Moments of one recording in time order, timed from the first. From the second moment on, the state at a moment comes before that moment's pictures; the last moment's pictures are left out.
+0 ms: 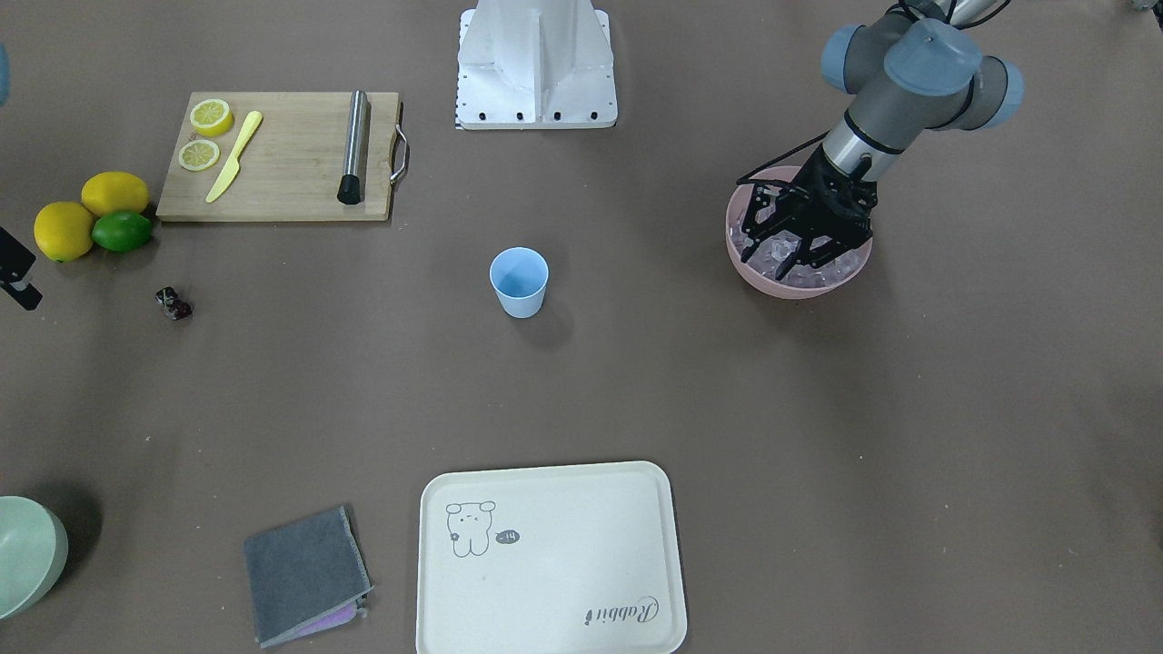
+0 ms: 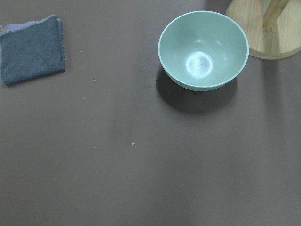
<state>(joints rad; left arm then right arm) -0.68 -1.71 -1.84 -2.25 -1.96 -0.81 1.19 -1.62 1.85 -1.06 2.18 0.70</state>
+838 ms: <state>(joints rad) -0.68 -1.70 -1.85 -2.25 -1.96 -0.80 1.19 -1.62 1.85 -1.06 2.18 0.70</state>
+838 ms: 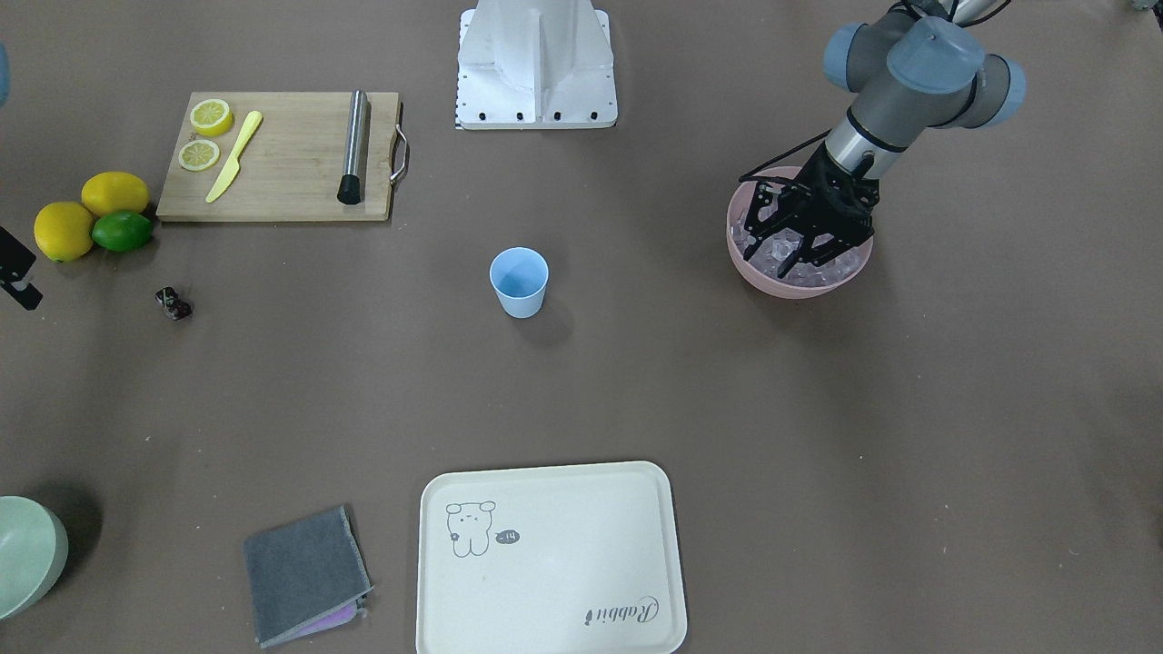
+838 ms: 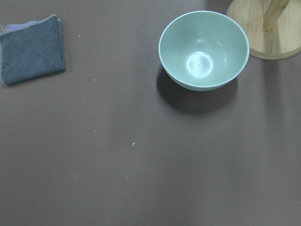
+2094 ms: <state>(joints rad) -0.67 -1.68 -1.84 -2.28 -1.96 -0.73 1.18 -1.62 1.84 -1.06 2.18 0.70</state>
